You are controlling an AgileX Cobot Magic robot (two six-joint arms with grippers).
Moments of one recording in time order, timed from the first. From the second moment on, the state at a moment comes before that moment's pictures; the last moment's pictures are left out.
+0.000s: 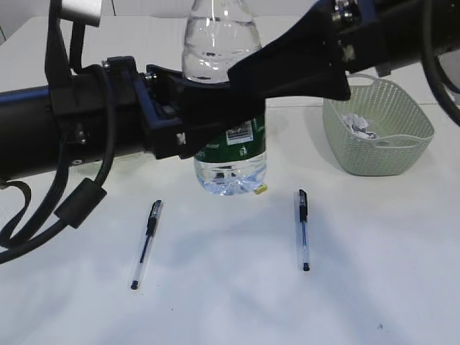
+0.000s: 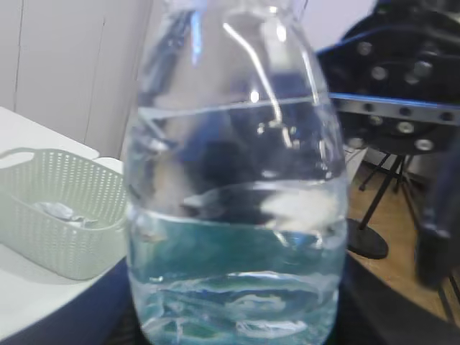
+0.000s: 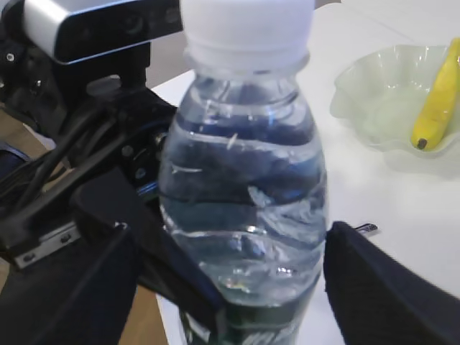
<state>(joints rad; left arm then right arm) -0.57 1.47 -0.73 0.82 -0.89 -0.92 0.30 1.38 -1.18 1.13 1.00 -1.19</state>
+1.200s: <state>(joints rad) -0.20 1.41 -0.73 0.99 -0.75 -0.92 0.30 1.32 -1.25 0.35 1.15 -0.56</state>
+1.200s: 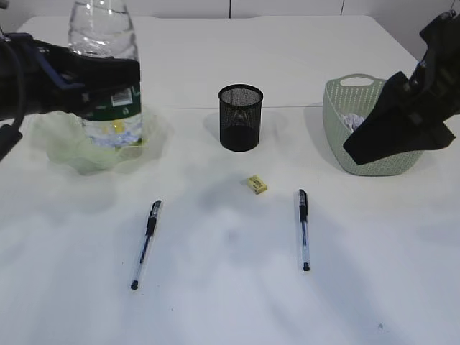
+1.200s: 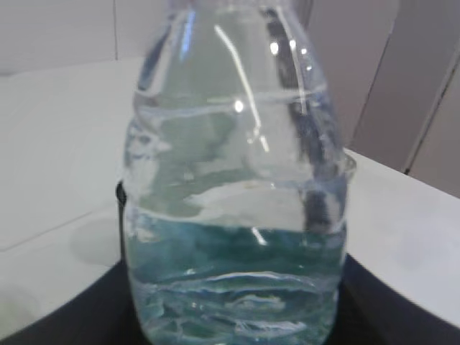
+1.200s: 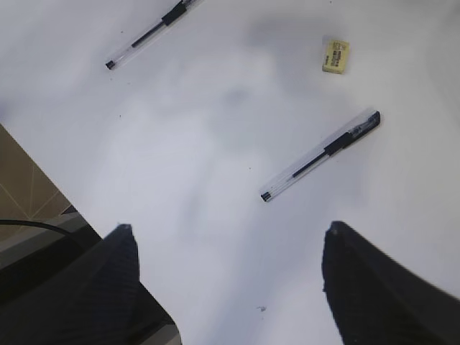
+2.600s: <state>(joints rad) -0.07 1.92 -0.73 0.76 -1.09 -0.41 0.30 1.32 -1.25 0.35 1.17 -0.56</state>
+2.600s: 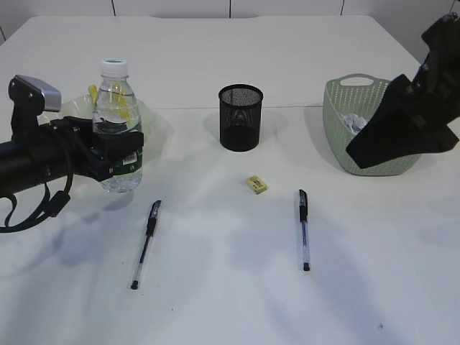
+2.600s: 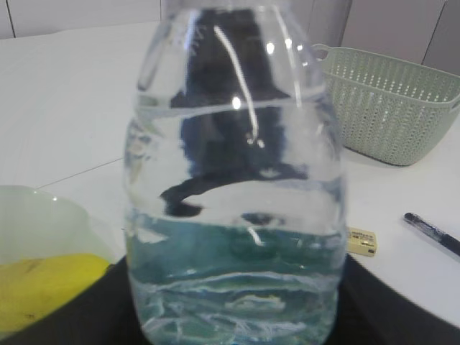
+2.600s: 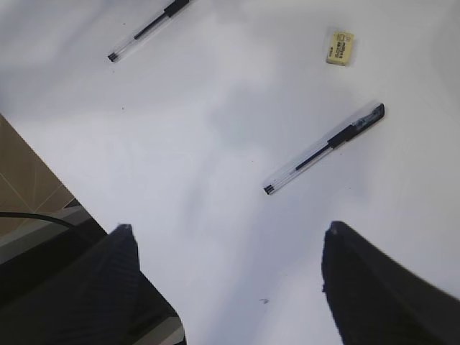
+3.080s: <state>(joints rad) -0.07 2.05 -0.73 0.71 -1.09 -0.25 0.30 1.32 -1.25 0.35 1.19 -0.56</state>
